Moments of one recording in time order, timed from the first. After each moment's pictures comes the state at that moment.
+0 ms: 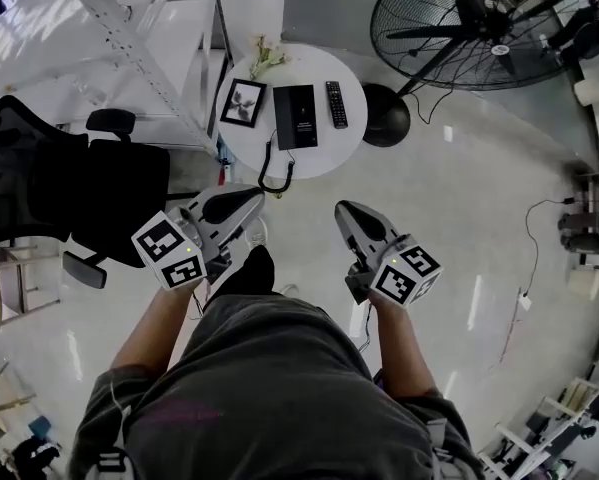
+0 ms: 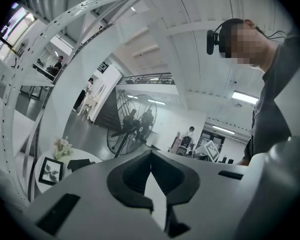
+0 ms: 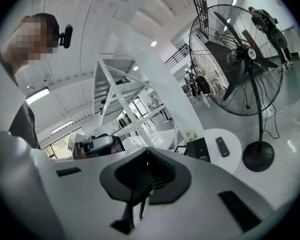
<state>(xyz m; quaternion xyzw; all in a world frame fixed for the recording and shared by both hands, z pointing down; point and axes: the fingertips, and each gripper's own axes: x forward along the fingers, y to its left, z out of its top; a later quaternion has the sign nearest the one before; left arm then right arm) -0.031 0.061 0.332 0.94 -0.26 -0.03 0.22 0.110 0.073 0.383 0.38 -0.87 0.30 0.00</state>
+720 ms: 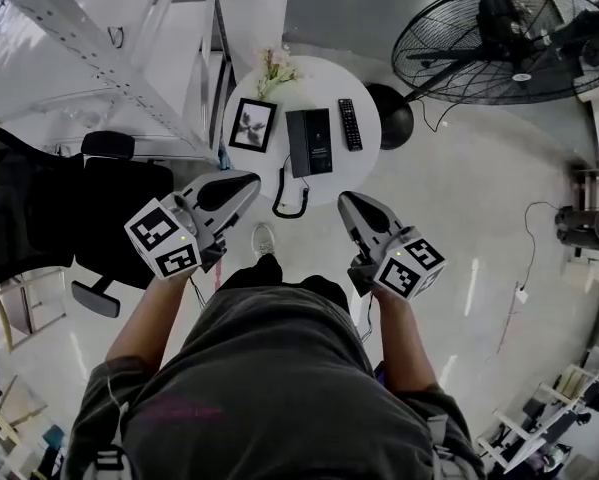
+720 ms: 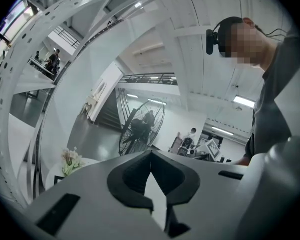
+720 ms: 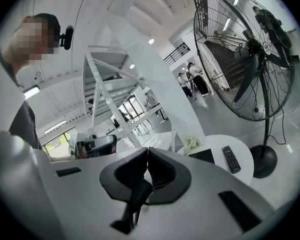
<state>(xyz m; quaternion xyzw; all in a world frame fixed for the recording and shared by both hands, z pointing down) -0.090 -0.079 0.344 0.94 -0.24 -0.02 0.24 0.059 -0.055 0.391 0.40 -0.86 0.32 0.01</state>
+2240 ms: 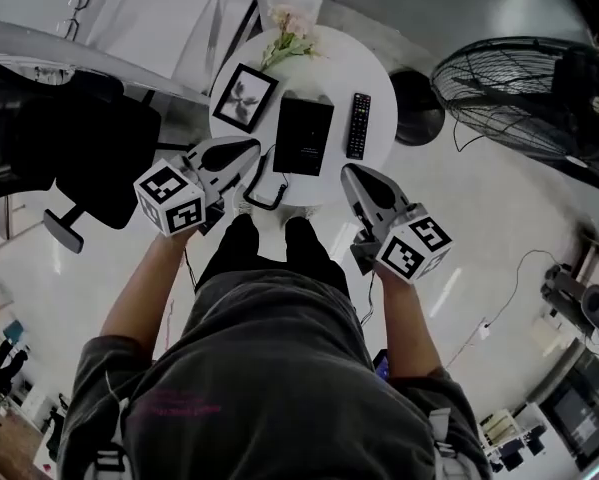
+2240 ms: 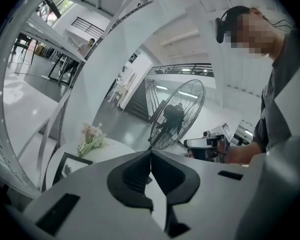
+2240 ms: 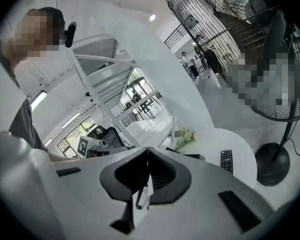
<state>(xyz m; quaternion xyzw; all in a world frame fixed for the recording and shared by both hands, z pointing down) -0.039 -0.192 0.490 0.87 -0.37 0.04 0.33 0.114 -0.198 0.474 0.27 -0.88 0.38 0.09</state>
